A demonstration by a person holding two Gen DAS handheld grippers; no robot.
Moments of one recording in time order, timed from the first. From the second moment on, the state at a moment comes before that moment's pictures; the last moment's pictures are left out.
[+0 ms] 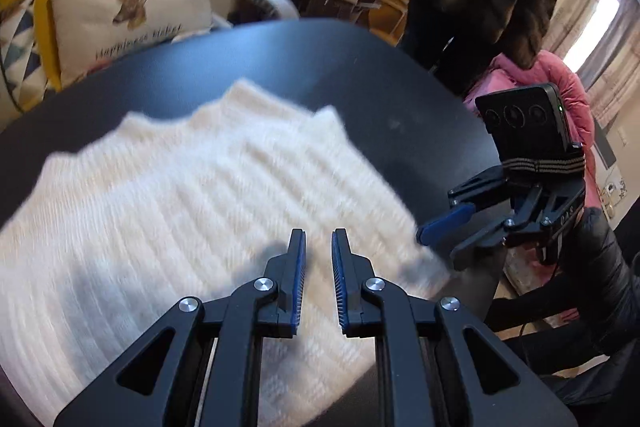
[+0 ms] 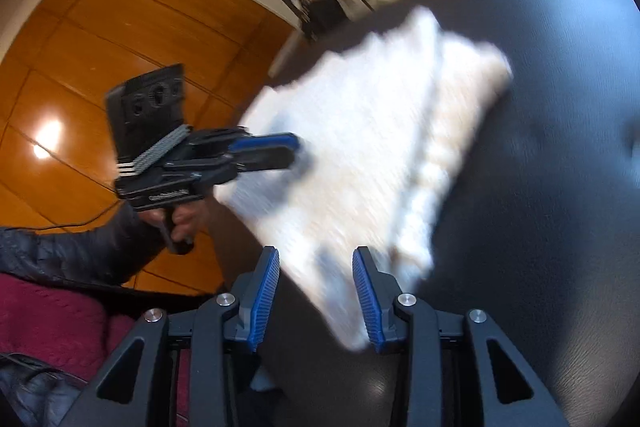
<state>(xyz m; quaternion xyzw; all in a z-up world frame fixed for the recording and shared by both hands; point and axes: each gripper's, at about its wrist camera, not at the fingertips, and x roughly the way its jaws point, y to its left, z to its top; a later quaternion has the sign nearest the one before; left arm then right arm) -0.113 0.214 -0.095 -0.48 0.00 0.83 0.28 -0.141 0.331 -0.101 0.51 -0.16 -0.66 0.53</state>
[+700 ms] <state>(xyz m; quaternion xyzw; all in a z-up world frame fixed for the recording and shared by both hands) -0.241 0.222 -0.149 -0.55 -0.03 0.80 0.22 -0.188 0.285 -0.095 0.54 -0.10 -0.71 0.43</state>
